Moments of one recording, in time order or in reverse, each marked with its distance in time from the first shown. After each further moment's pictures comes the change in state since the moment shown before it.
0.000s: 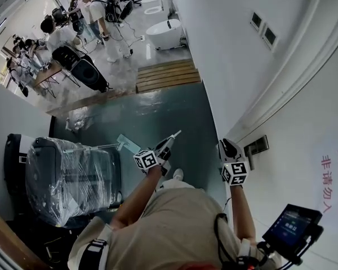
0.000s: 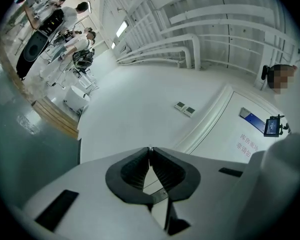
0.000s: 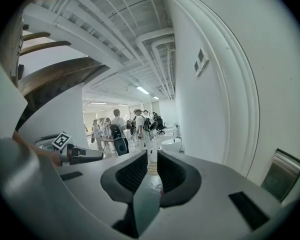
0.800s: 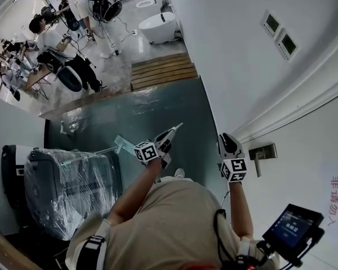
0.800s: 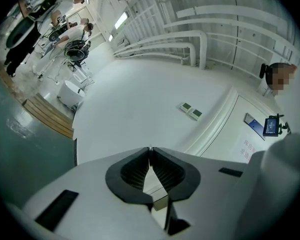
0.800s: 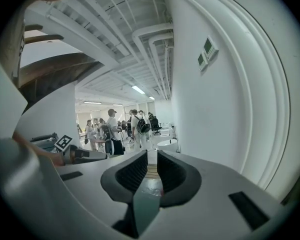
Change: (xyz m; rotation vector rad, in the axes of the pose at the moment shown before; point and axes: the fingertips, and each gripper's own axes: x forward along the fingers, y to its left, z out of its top) left arm 0.051 0.059 0.062 -0.005 0.068 -0.055; right arm 0.084 0.003 0.023 0.006 -0.005 -0.059
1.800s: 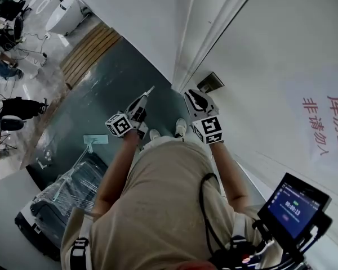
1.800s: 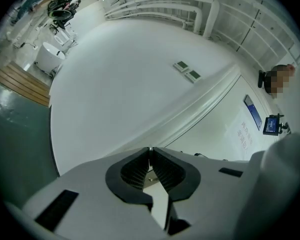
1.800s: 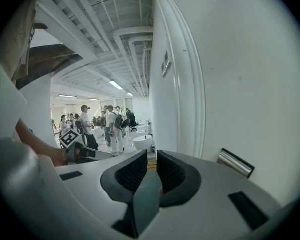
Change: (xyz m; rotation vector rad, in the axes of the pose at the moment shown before) left arm 0.145 -0.082 -0.128 -0.064 0.341 -0.192; right arm -0.111 -0.103 -0.031 0.041 0.048 -0.276
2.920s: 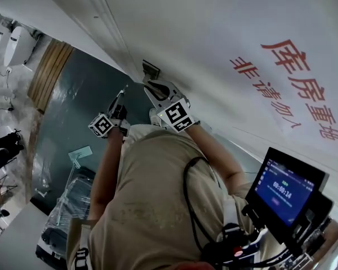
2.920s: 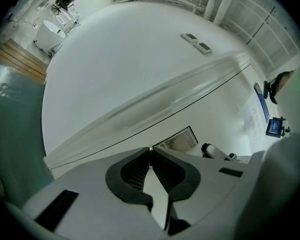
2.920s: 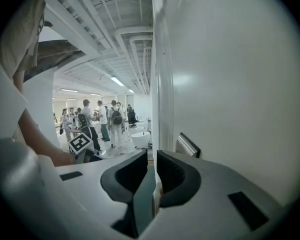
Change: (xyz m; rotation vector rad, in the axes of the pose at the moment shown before) left arm 0.103 -0.017 -0.111 -0.102 0.133 -0.048; right arm -0.044 -0.066 -0.036 -0.040 0.029 -0.004
